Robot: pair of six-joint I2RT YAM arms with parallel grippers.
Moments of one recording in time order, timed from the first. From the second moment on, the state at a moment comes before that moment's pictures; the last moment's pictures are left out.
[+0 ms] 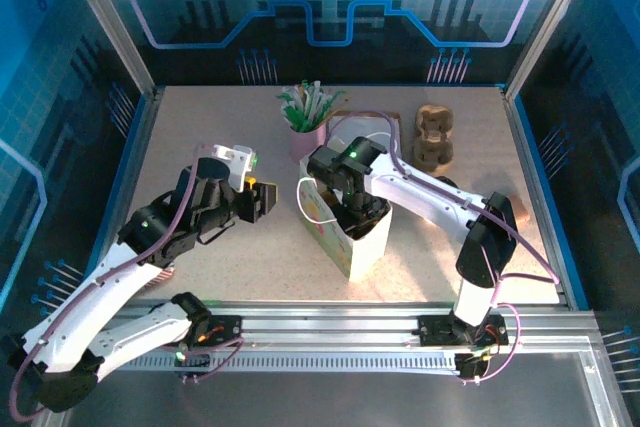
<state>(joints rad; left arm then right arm) -0.62 0.87 1.06 -0.76 -0.09 -0.34 0.88 1.78 1.66 -1.53 0.03 0.43</state>
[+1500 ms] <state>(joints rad) -0.62 0.87 1.05 -0.77 -0.10 -0.34 0.85 1.75 1.57 -1.46 0.02 0.42</state>
